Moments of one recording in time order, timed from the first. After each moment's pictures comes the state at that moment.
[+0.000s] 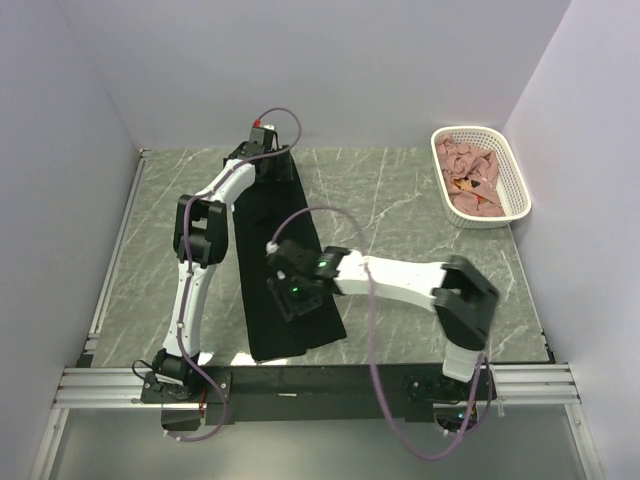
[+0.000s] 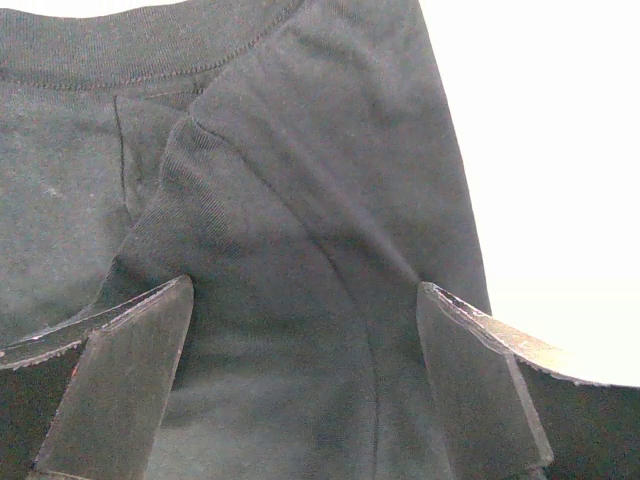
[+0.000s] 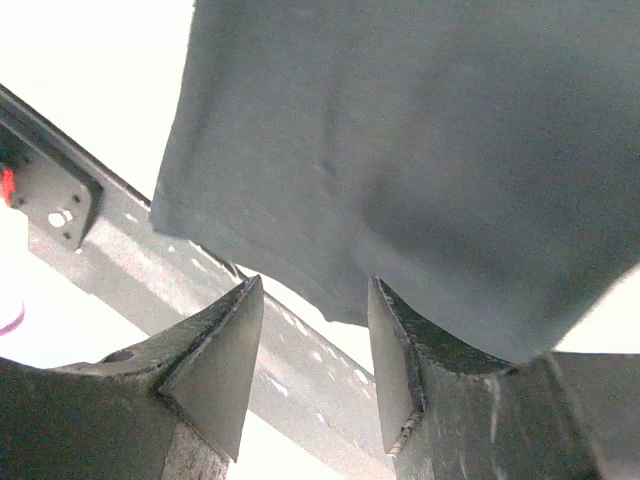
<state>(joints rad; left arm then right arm) -0.27 2.53 2.21 -0.47 -0.07 -0.29 1.10 1.81 1.33 -0.64 -0.11 0.57</state>
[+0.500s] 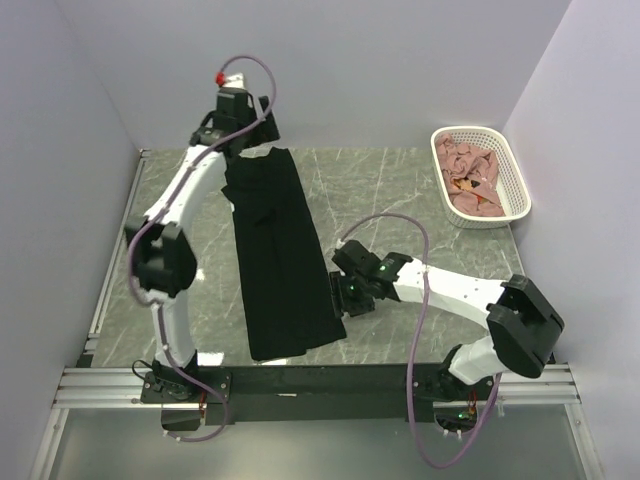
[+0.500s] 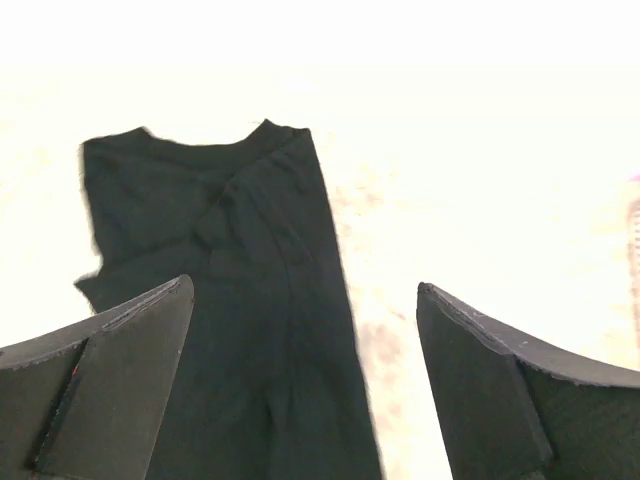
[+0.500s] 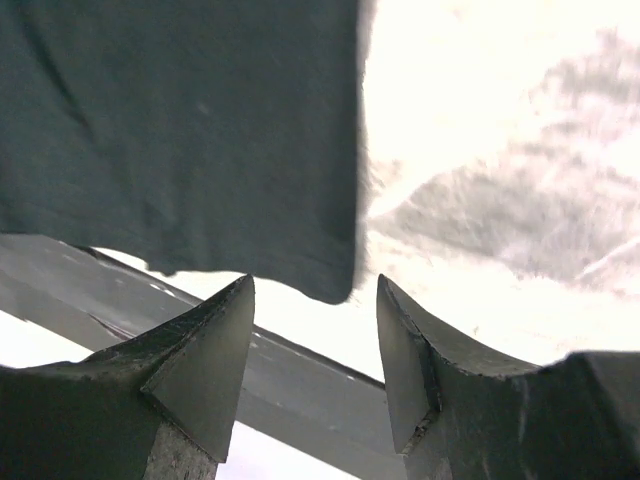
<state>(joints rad) -0.28 2.06 2.02 -0.46 -0.13 -0.41 0.87 1.44 0.89 -0.59 -0.09 0.67</state>
